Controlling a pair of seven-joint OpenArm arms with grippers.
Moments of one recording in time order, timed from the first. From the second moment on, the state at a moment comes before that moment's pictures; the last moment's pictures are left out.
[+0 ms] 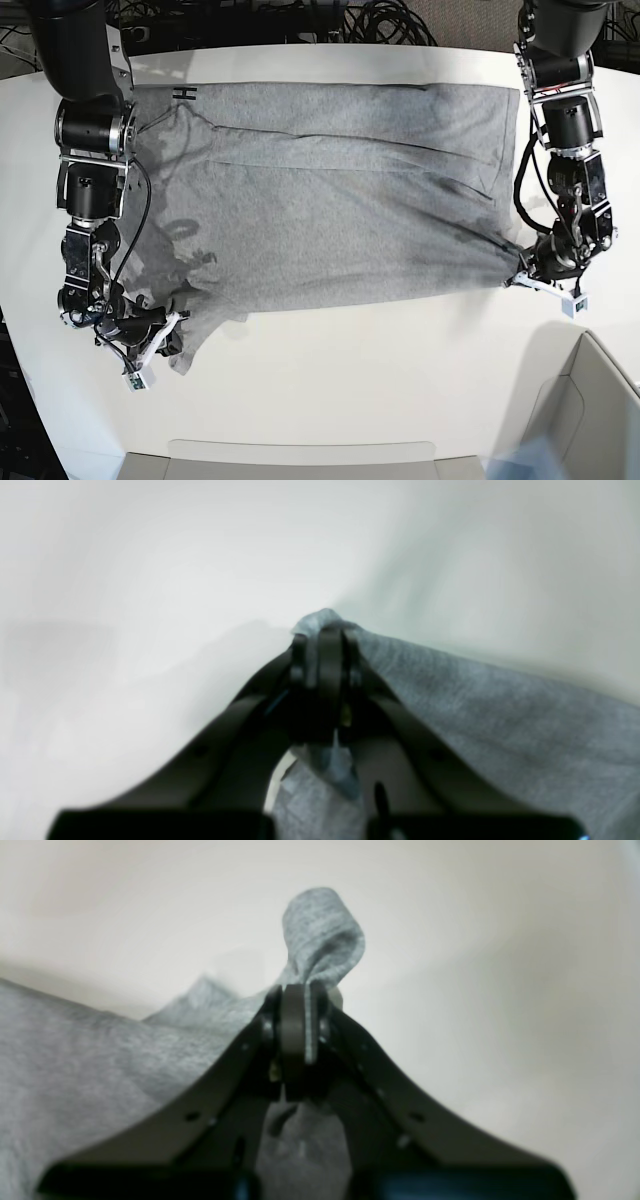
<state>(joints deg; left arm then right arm) -19.8 -21.6 -13.0 65.8 -32.0 -1.9 52.8 37.5 15.2 4.2 50.7 9.3 34.6 -38.0</state>
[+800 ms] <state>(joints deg) -4.5 -20.9 -17.6 90.3 -32.5 -2.0 66.4 13.6 14.3 12.6 97.6 9.5 35.1 -64.6</state>
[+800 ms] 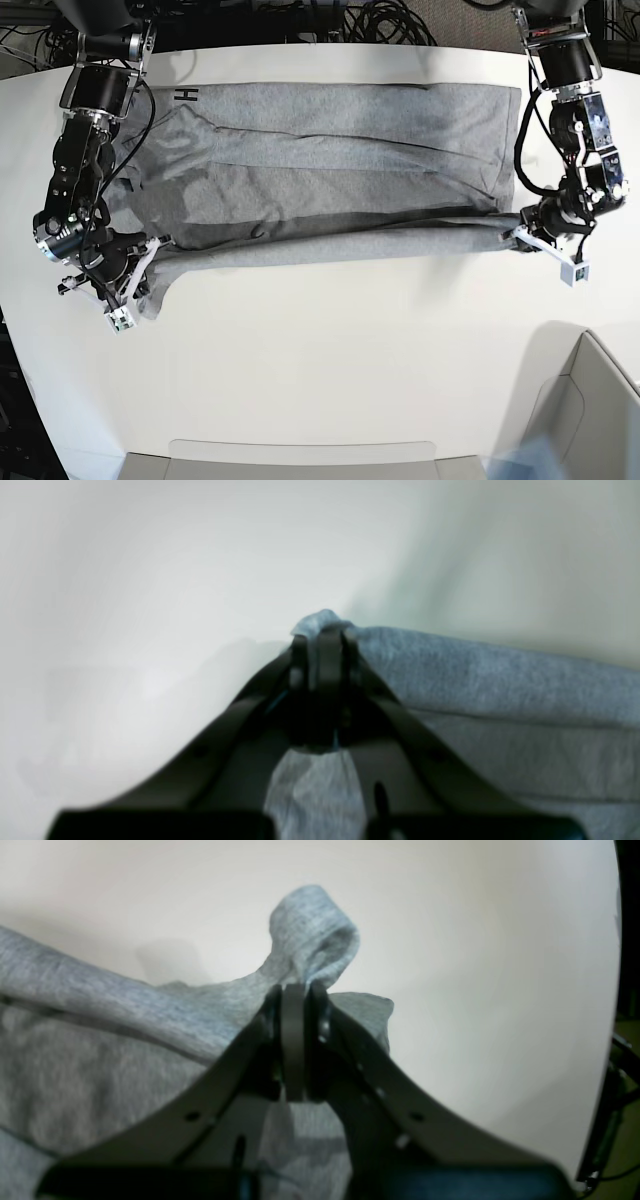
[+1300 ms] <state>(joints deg) 5.5 -20.9 -17.6 99.4 -32.7 -2.2 70.0 -0.5 14.1 21.0 114.6 10.1 35.2 -72.1</state>
